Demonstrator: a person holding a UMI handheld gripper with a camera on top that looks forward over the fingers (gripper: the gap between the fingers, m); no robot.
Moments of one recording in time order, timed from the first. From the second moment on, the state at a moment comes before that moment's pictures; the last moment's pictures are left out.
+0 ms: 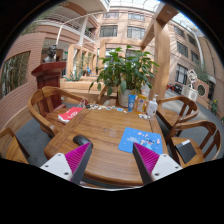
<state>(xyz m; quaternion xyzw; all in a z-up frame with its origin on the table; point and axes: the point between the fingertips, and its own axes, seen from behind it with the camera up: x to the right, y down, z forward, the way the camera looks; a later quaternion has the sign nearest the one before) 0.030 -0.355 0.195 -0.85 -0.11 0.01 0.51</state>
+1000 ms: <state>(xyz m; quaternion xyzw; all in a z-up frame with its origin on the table) -0.125 -0.224 -0.013 -0.89 -0.16 0.04 0.43</state>
